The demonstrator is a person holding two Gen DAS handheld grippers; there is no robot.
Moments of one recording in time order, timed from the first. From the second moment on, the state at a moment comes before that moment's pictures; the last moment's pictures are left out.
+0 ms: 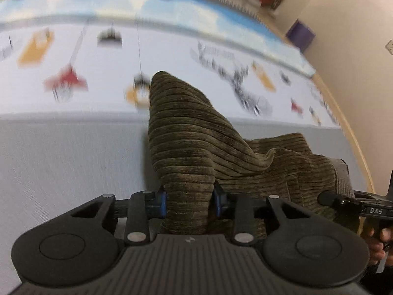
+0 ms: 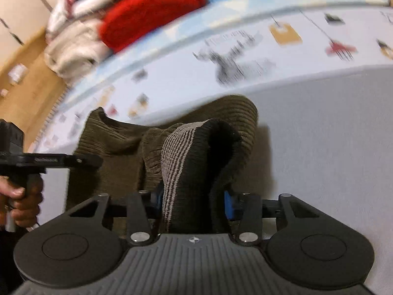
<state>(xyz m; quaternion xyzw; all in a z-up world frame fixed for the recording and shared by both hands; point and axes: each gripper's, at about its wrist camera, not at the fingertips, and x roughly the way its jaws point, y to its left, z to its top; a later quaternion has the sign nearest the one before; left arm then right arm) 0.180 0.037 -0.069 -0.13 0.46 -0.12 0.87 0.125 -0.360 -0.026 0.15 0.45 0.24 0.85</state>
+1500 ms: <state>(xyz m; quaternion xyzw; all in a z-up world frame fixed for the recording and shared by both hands) 0.088 0.063 0.028 0.00 0.39 0.01 0.92 0.123 -0.262 0.088 0.05 0.31 0.12 0.94</state>
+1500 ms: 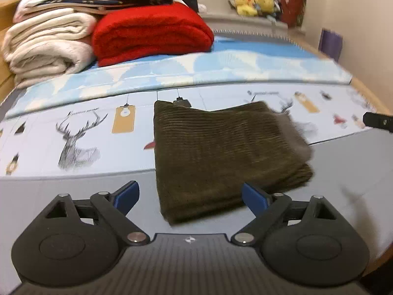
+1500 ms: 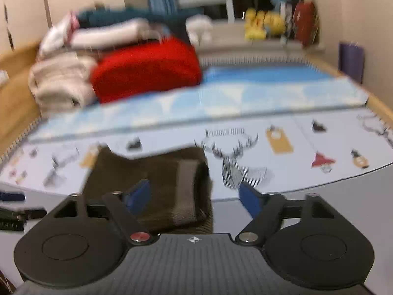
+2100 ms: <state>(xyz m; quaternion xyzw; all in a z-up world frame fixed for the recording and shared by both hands) 0.033 0.027 0.030 -0.02 0.31 0.06 0.95 0.042 -0.216 0.083 0.01 0.27 0.08 0.96</state>
